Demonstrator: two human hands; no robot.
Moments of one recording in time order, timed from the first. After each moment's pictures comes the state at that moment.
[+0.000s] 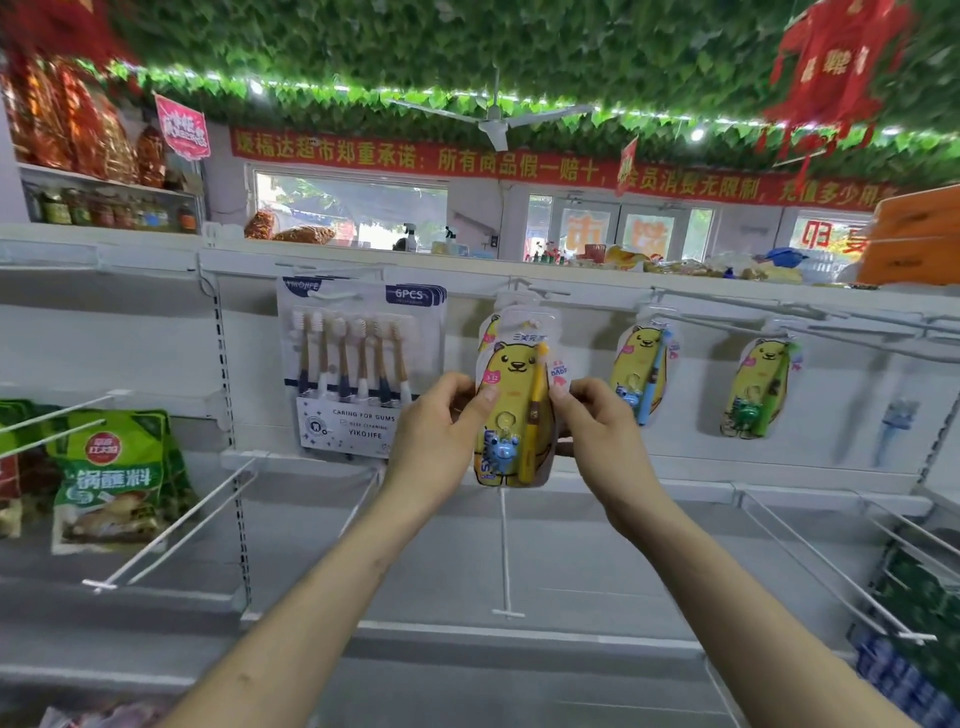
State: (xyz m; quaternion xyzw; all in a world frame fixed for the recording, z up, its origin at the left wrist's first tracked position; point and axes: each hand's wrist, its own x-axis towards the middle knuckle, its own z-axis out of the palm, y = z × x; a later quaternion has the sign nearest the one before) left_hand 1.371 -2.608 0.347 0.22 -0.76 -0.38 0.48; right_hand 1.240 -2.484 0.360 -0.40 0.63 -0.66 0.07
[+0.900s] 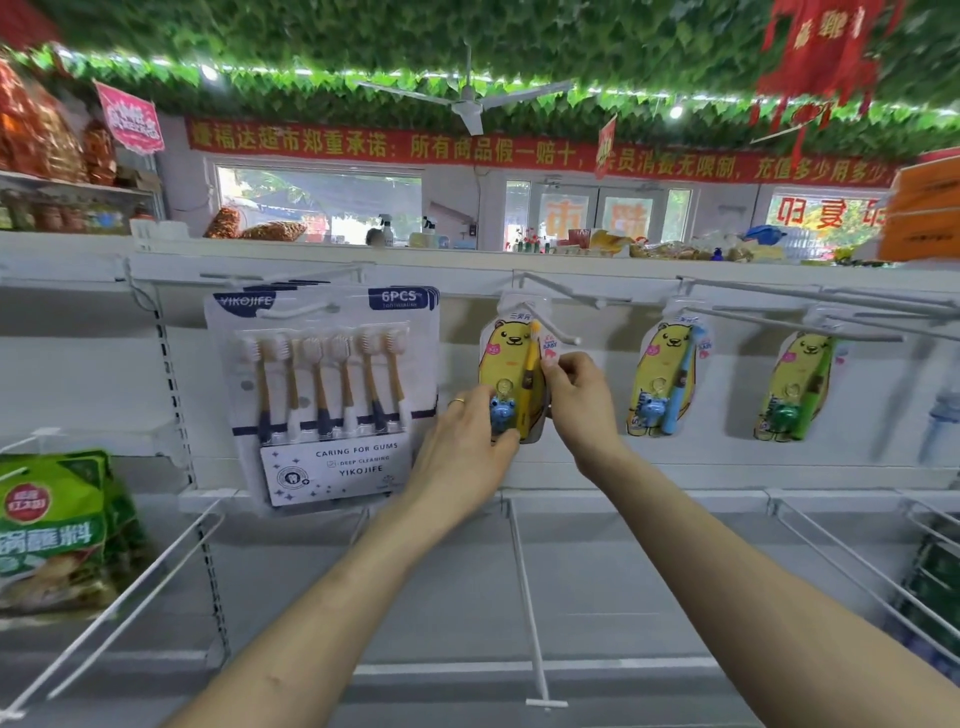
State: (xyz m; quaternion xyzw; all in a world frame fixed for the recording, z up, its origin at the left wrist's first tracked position) left_hand 1.307 -2.671 0.342 0.24 -0.89 -0.20 0.33; right_hand 1.156 -2.613 0.357 -0.33 0.70 -0.64 -0.01
